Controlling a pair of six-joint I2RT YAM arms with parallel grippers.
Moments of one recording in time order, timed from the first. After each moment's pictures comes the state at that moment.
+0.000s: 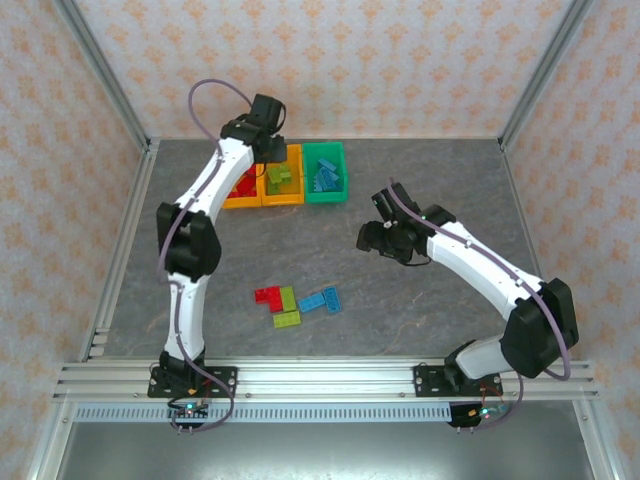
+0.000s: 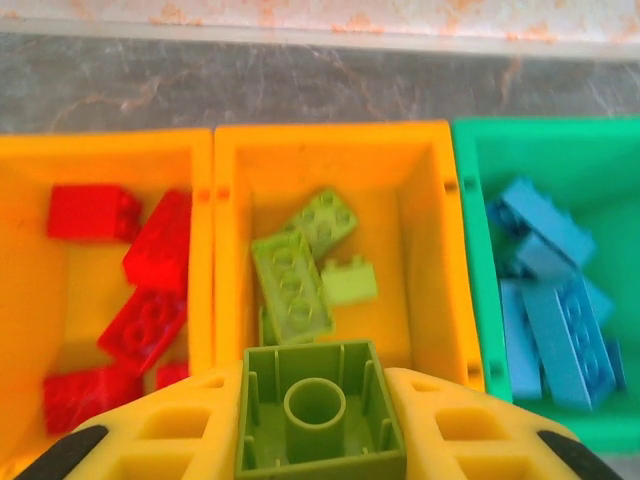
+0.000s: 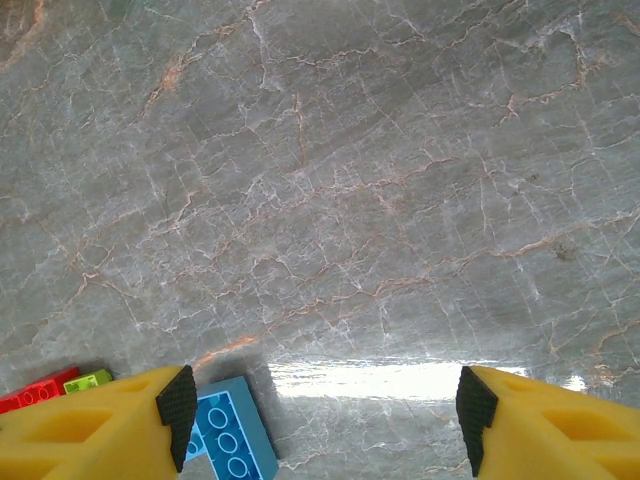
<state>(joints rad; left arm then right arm) -0.26 2.25 2.23 -0.91 -0.17 -0.34 0.56 1.41 1.14 -0.85 -0.01 0.74</state>
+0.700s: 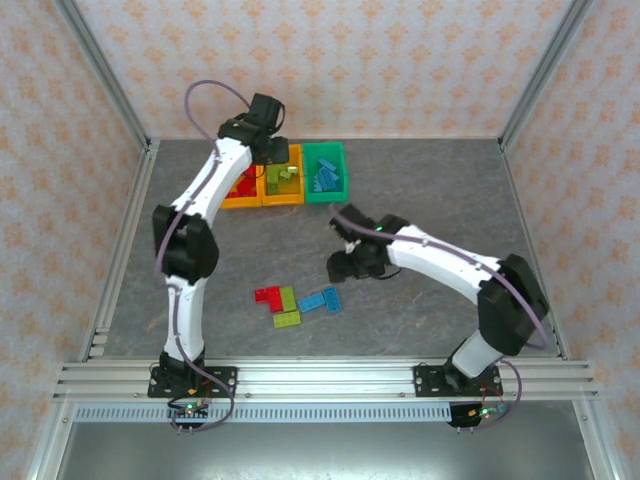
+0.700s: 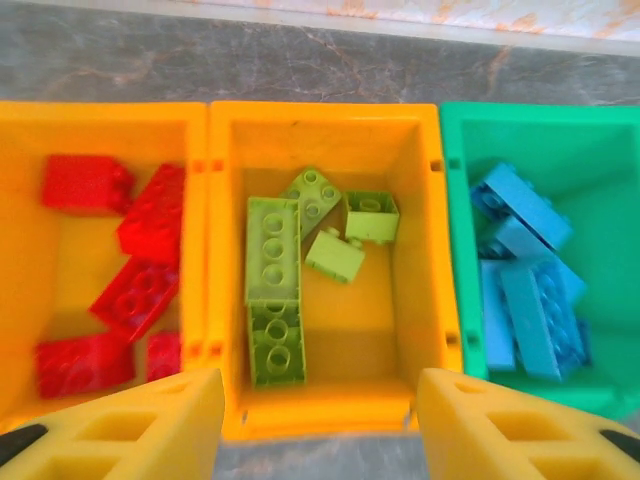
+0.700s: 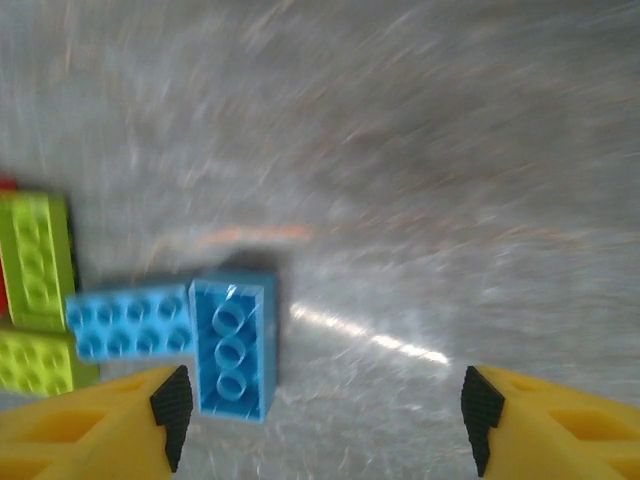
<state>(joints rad) -0.26 2.11 2.11 -0.94 -0.14 -0.37 0.80 1.60 1.18 -0.89 -0.05 0.49</state>
